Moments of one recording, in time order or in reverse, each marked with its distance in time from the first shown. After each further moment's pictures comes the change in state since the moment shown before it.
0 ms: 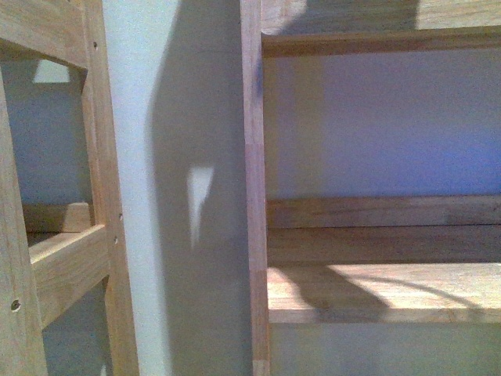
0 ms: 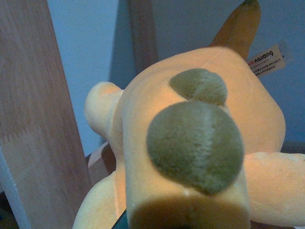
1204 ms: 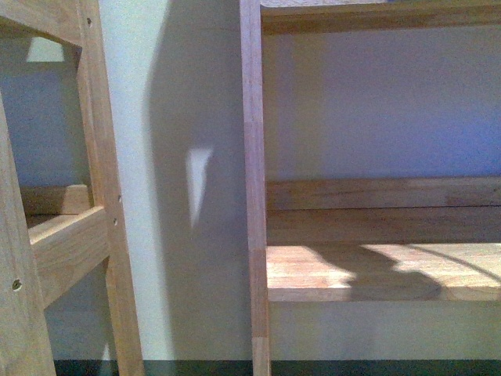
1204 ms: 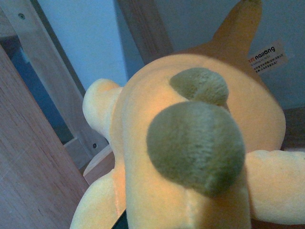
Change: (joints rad) left arm 0.000 0.000 0.000 0.000 0.000 0.000; right arm -0.080 0.097 -0.035 0.145 -0.192 0.307
